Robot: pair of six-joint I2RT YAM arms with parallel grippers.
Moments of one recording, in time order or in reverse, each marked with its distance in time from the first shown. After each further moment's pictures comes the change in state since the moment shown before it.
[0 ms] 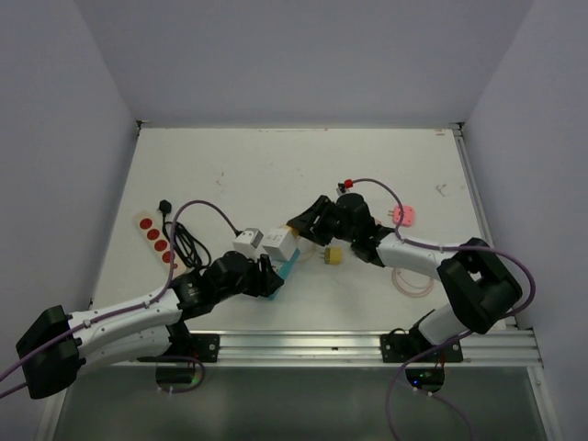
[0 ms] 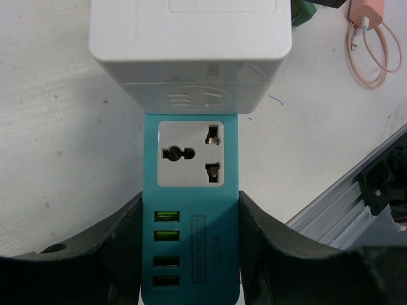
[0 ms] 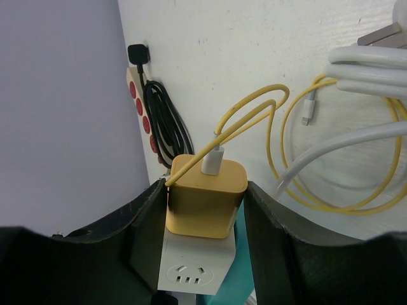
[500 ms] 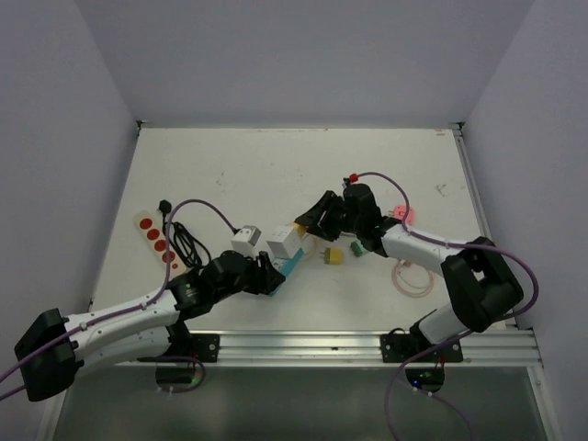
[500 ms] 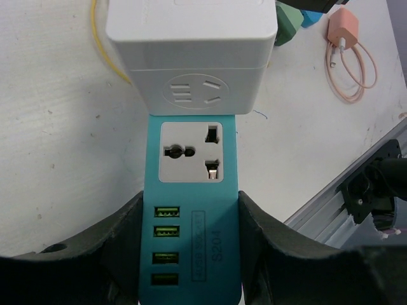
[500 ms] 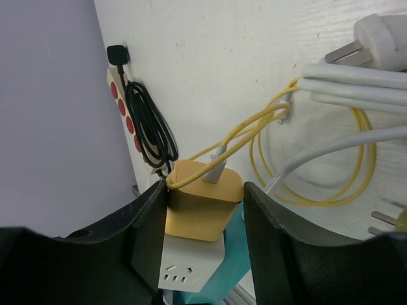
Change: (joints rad) left arm 0.001 -0.021 0.000 0.032 -0.010 -0.018; right arm -0.072 -0.003 0.070 -0.158 -0.055 -0.076
